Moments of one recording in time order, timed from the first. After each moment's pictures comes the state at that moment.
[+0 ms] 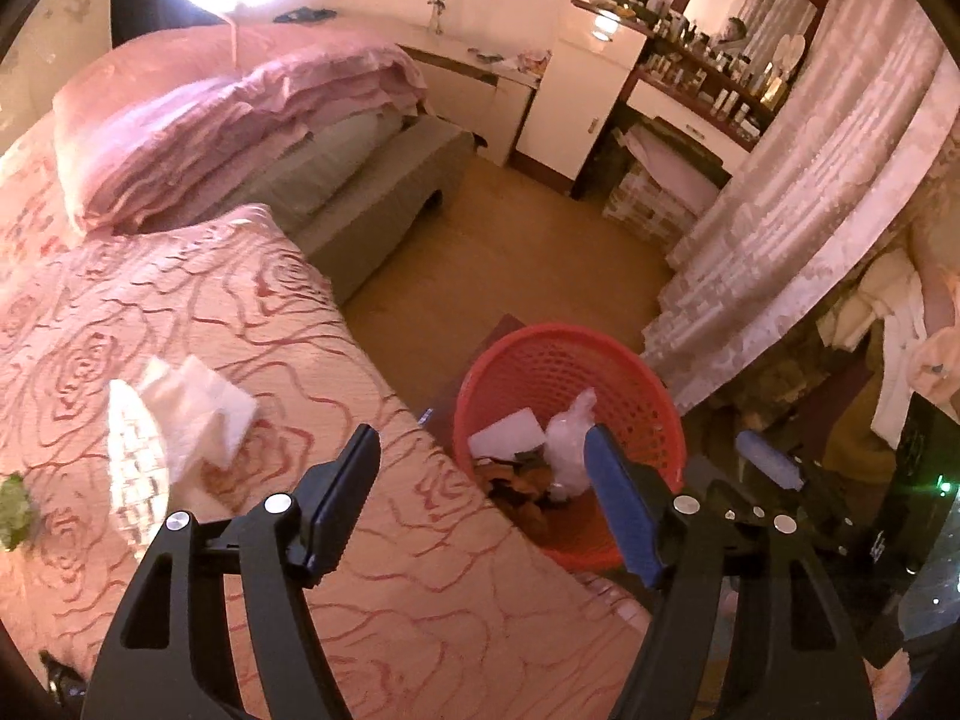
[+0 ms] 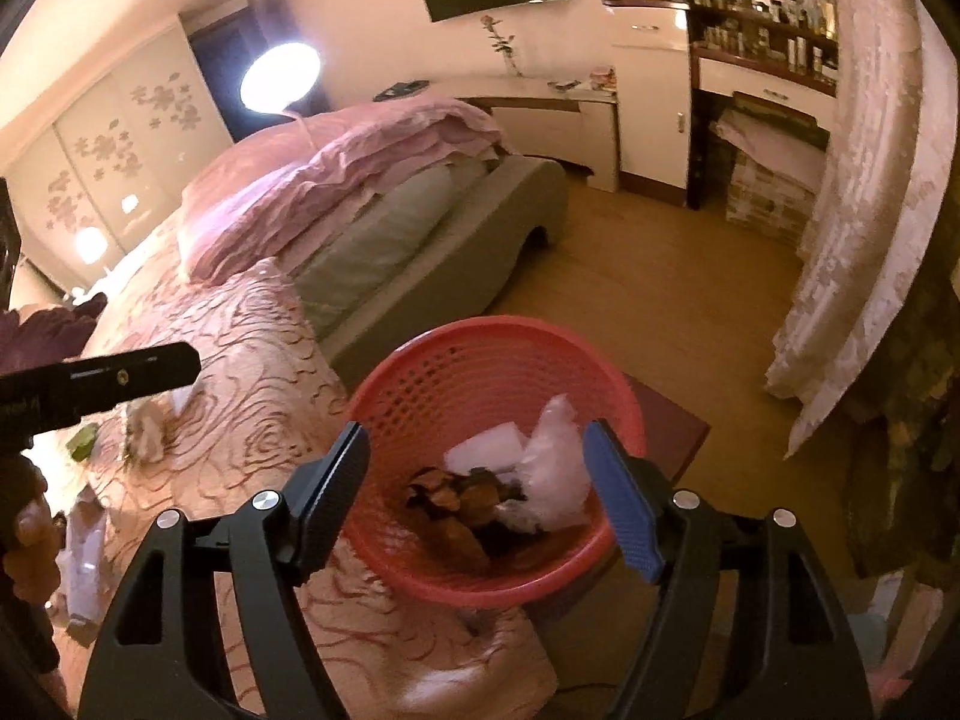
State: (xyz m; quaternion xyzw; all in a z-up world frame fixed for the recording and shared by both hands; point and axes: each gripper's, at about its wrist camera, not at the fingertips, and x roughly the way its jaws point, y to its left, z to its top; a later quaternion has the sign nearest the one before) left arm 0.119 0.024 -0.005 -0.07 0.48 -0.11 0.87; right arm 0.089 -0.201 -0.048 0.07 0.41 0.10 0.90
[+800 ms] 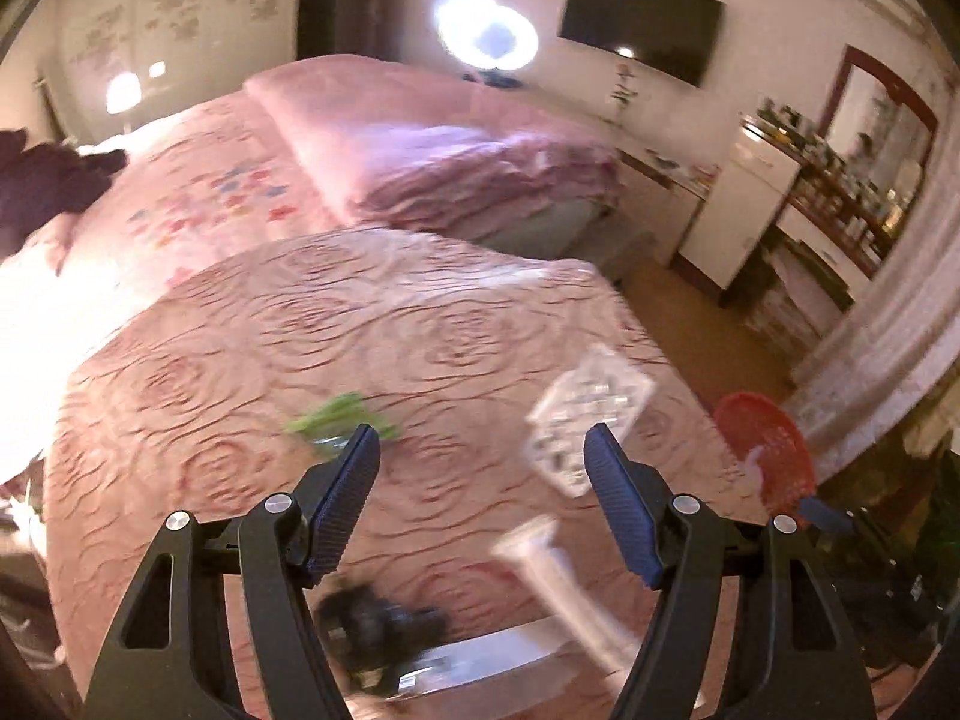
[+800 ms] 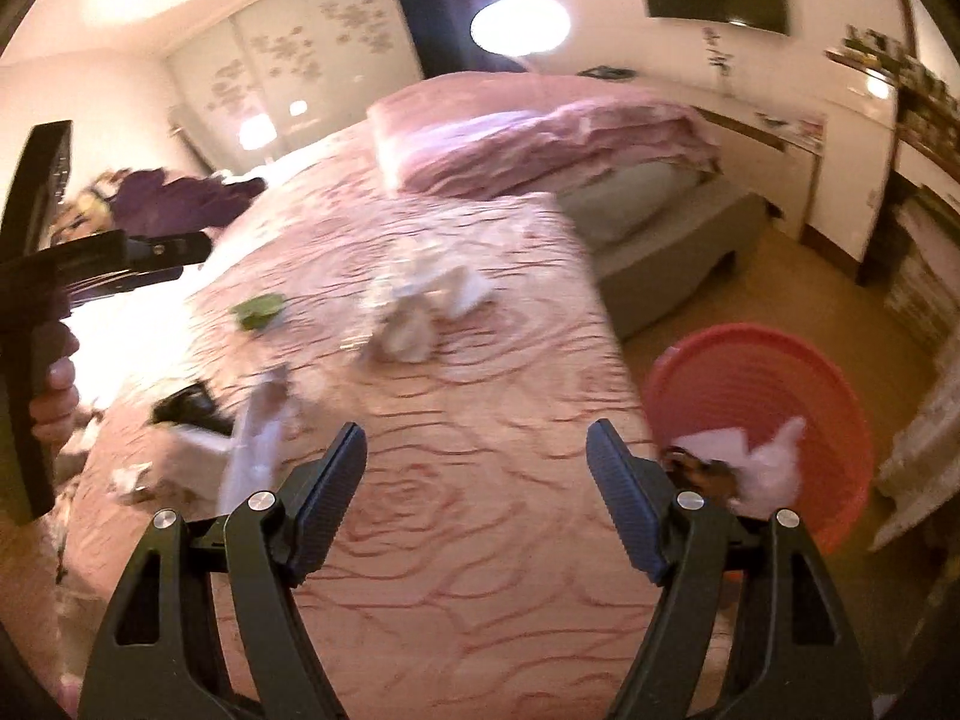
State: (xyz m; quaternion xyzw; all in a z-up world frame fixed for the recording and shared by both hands) left arm -0.001 0.231 0.041 -0.11 0.41 0.08 0.90; right arm 0.026 -0.056 -0.023 -0.01 0.40 0.32 0.86
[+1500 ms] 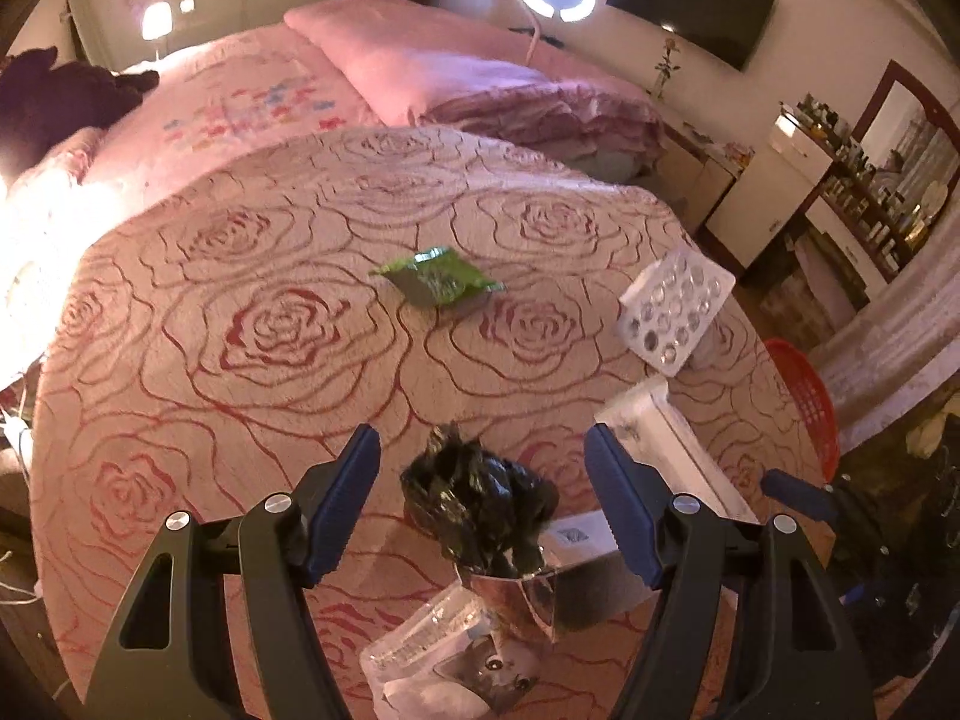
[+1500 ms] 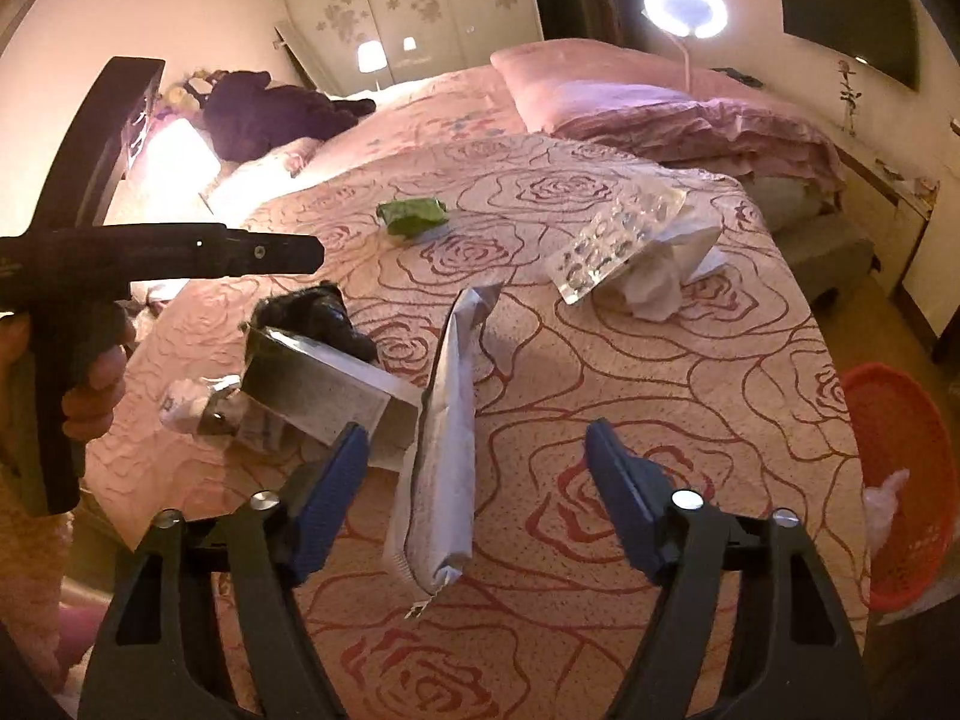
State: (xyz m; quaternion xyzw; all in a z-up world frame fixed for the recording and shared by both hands) left arm -0.056 0.265 -0.015 -0.16 0.46 0.09 0.87; right arm -0.025 0.040 -0.046 -0.10 0.41 0.42 0.80
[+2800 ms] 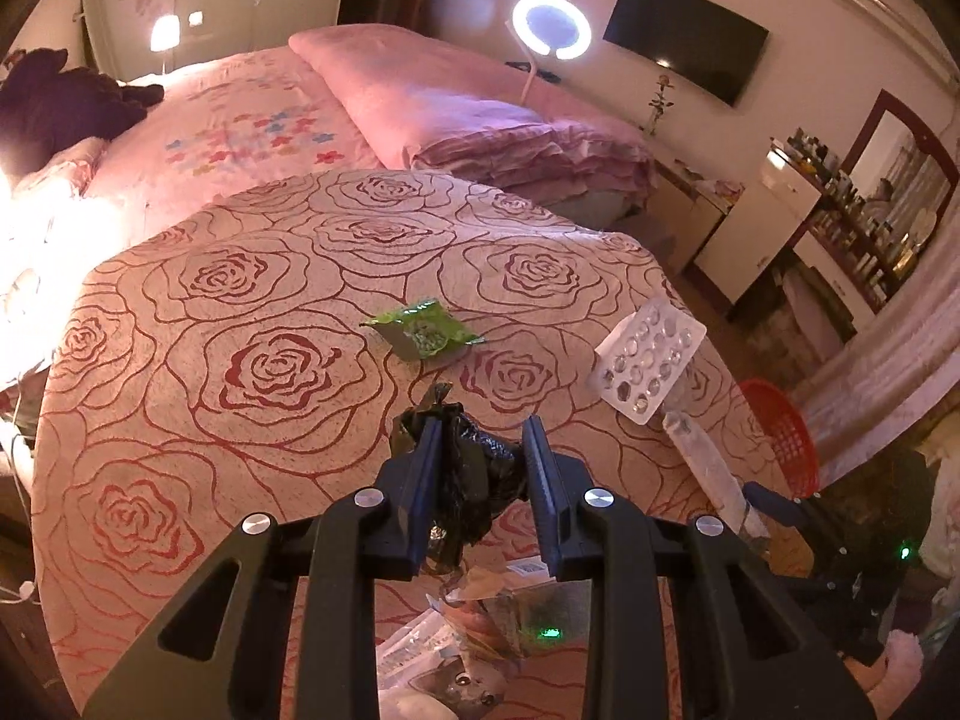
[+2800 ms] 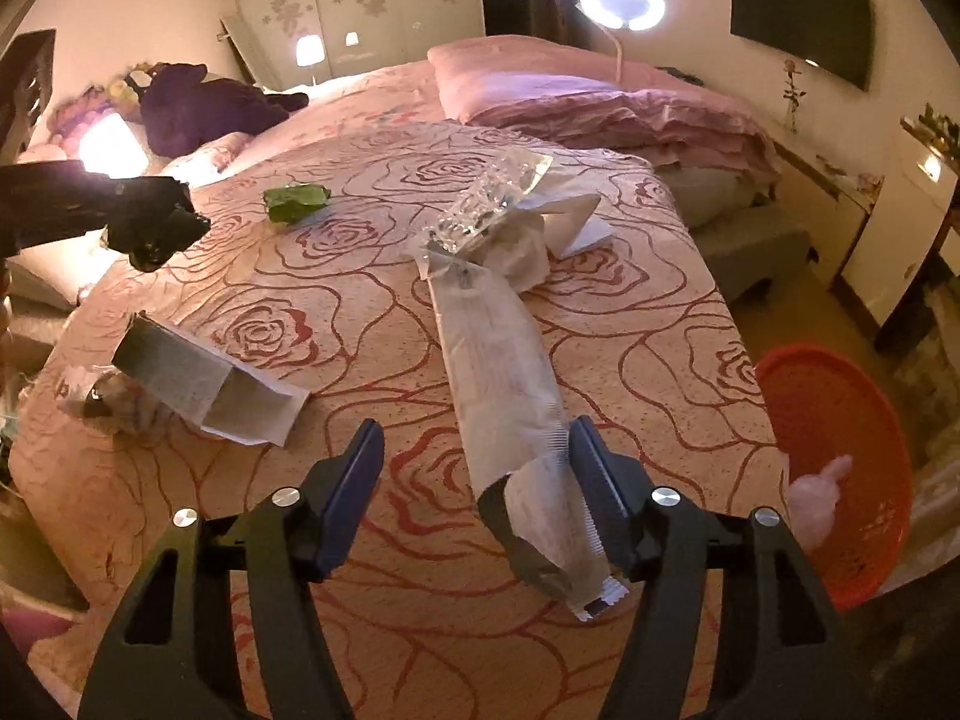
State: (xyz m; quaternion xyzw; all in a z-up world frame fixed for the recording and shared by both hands) left arm -0.054 0.265 0.010 -0.17 0.42 0.09 0.89; right arm 0.007 0.005 -0.068 -0.12 0.41 0.34 0.84
